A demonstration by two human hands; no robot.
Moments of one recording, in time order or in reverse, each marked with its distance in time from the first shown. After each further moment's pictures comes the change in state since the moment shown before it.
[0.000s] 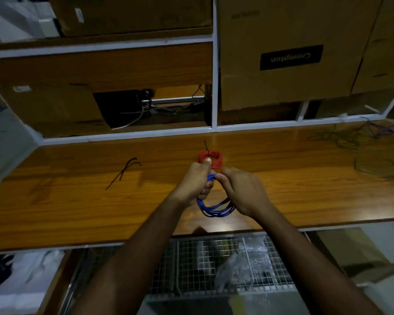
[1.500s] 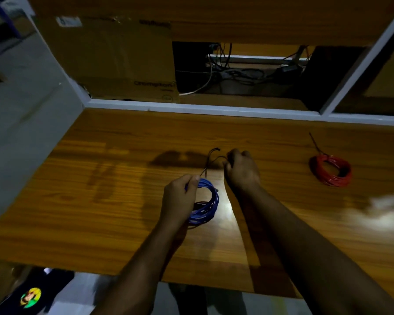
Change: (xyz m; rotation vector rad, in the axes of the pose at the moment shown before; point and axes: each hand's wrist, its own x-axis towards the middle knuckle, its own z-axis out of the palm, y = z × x) left_hand 0.052 -0.131 -0.342 0.456 0.531 0.164; right_hand 0.251 -0.143 0.307 0.053 -0.252 0.446
